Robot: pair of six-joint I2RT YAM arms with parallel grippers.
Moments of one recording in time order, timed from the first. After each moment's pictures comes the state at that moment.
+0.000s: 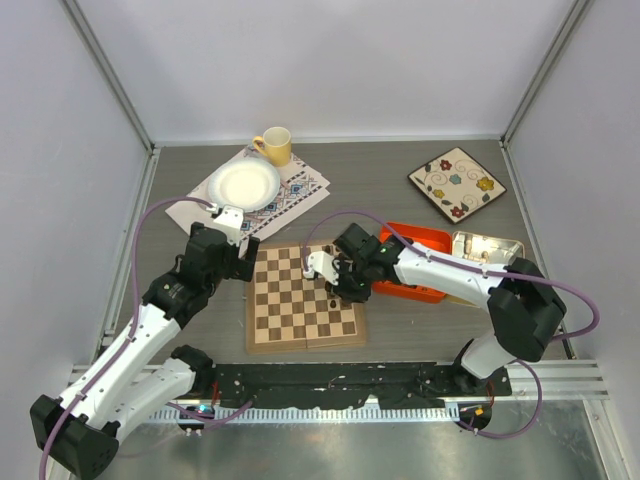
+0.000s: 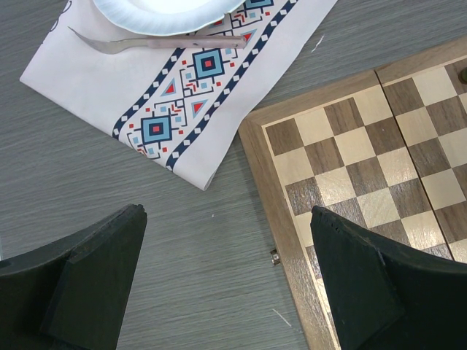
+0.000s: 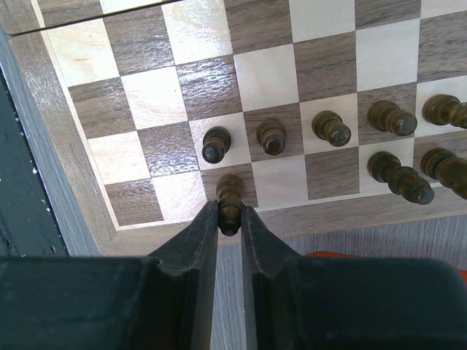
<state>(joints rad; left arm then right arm) -0.50 0.81 0.72 -0.50 -0.32 -0.02 0.86 1.54 1.02 -0.60 -0.30 -0.55</state>
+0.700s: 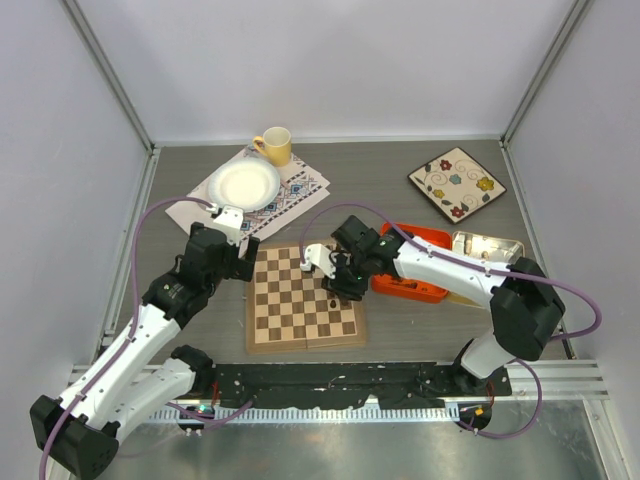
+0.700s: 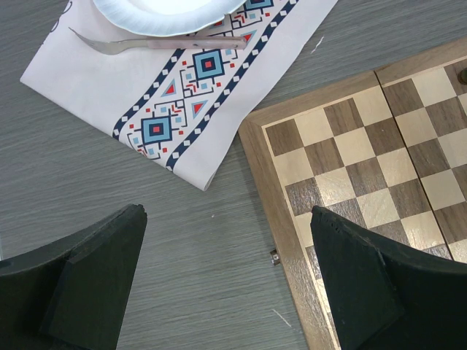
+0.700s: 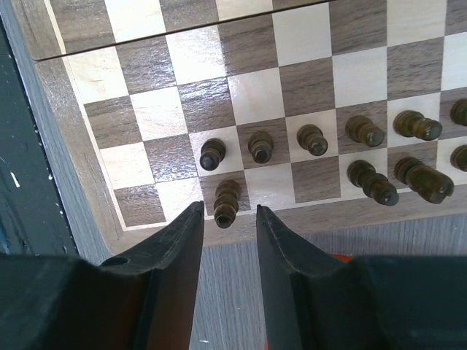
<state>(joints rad) -0.50 0.81 0.72 -0.50 -0.32 -0.03 0.86 1.55 1.09 -0.65 -0.31 -0.54</state>
